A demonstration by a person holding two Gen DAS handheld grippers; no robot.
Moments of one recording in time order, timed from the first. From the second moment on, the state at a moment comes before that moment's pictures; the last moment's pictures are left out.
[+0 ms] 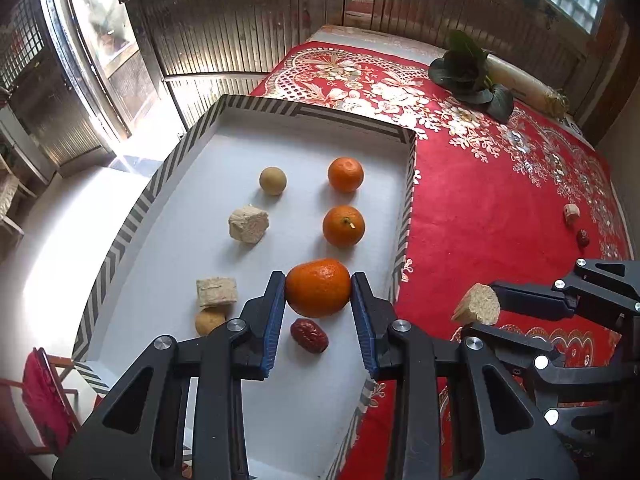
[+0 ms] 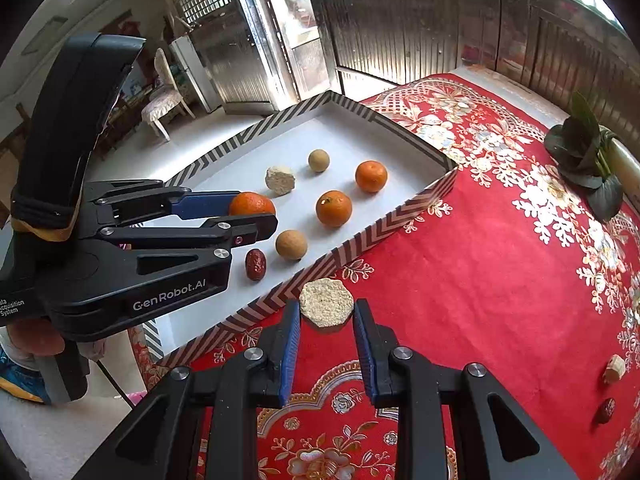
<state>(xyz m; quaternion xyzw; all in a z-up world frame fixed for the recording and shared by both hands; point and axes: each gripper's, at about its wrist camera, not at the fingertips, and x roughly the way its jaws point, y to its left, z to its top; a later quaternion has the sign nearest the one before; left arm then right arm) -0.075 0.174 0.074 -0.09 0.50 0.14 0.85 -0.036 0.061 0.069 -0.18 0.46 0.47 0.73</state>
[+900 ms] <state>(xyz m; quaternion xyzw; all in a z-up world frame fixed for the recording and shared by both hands) -0.142 0.244 0.063 -0.16 0.51 0.22 0.82 -0.077 0.130 0.051 -0.23 0.46 0.55 0.66</state>
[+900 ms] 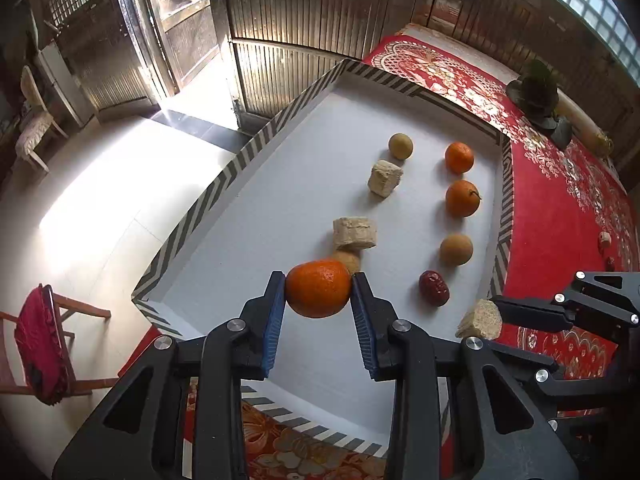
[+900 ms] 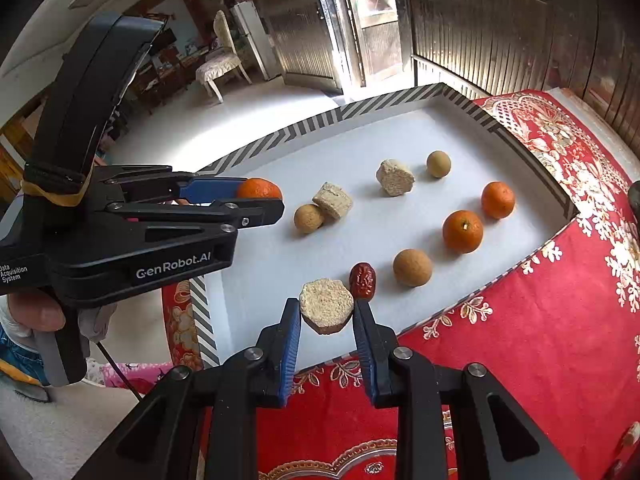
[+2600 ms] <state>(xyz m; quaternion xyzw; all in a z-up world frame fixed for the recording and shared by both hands) -0.121 0.245 0.025 -0.17 0.53 0.22 0.80 -0.071 0.170 0.014 -0.26 0.47 0.53 0.66</state>
